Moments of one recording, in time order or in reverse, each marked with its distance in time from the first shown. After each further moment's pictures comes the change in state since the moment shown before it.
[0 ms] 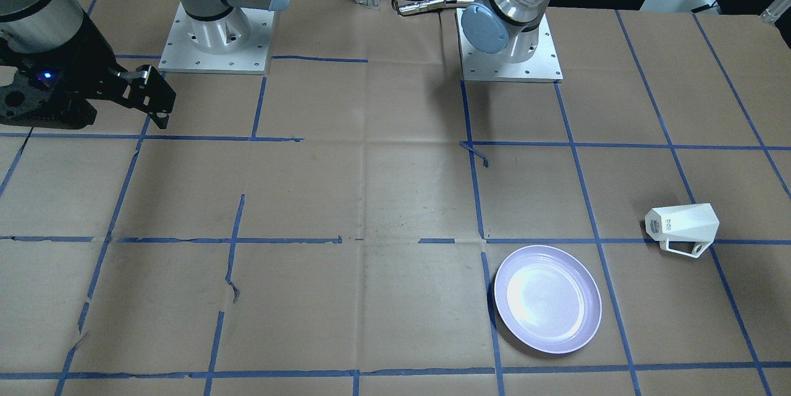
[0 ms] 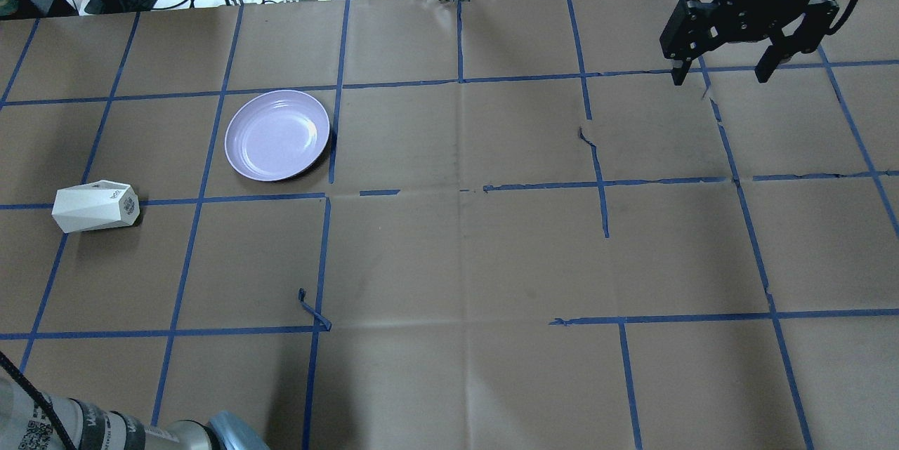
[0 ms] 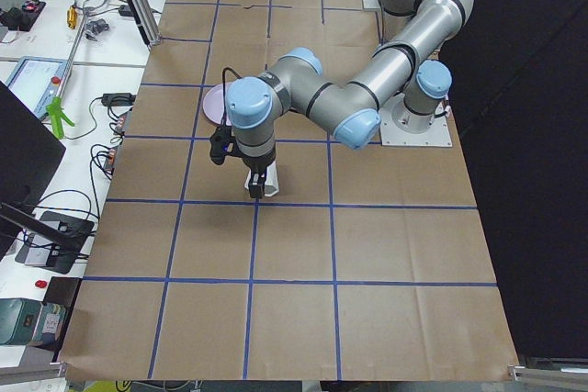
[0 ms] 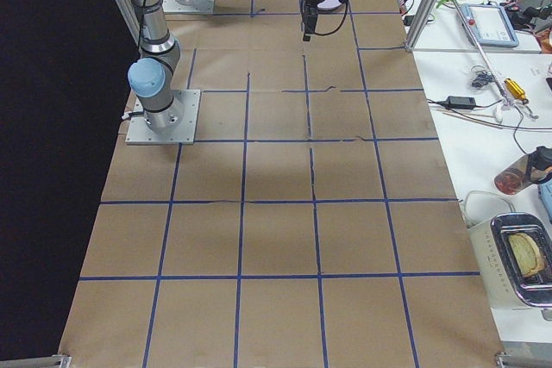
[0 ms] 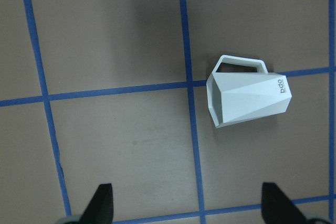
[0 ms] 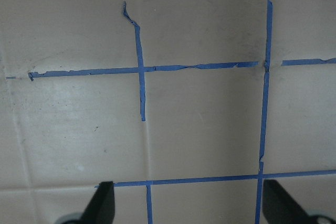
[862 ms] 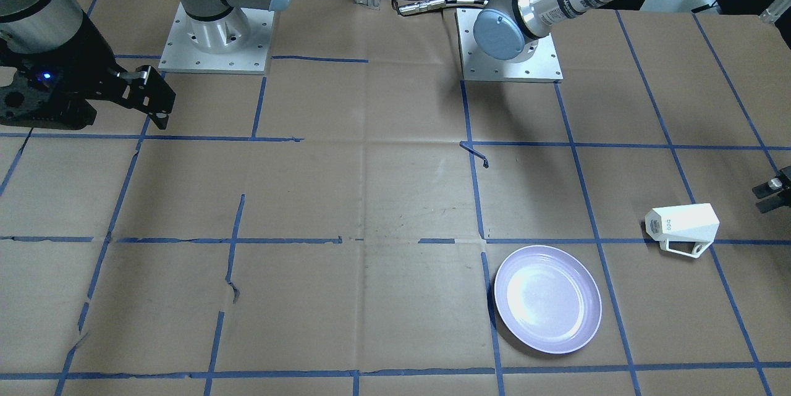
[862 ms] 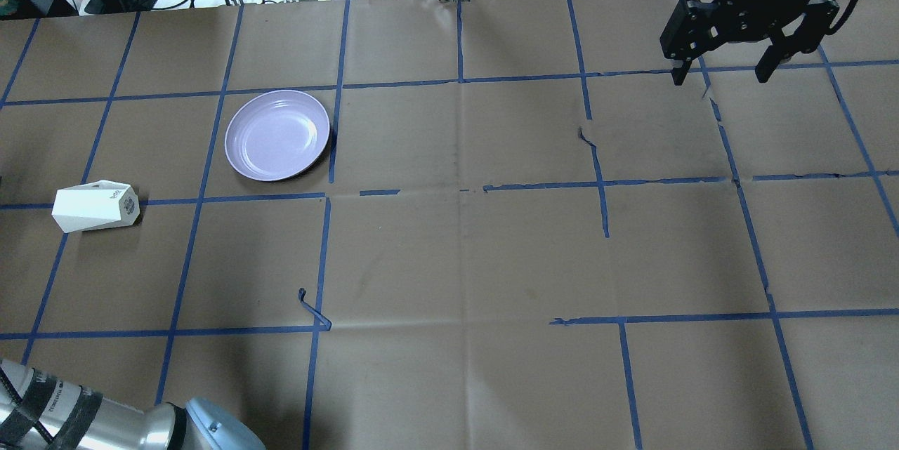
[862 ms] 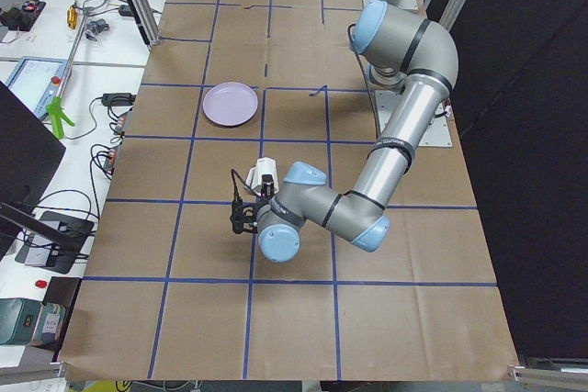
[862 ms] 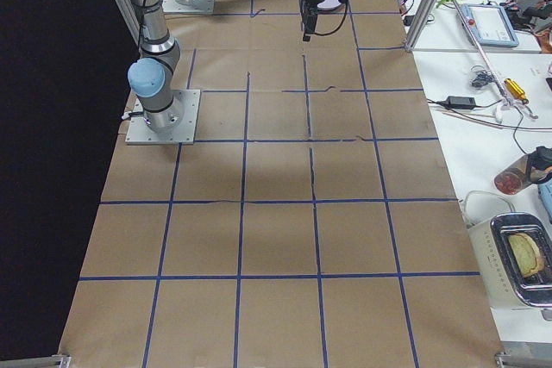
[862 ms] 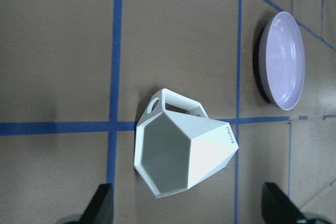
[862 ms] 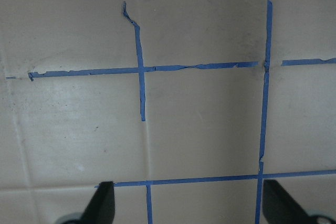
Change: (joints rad) left arm 0.163 -0.327 0.042 -0.378 -0.543 0.136; right arm 0.000 0.000 0.000 0.000 0.000 0.000
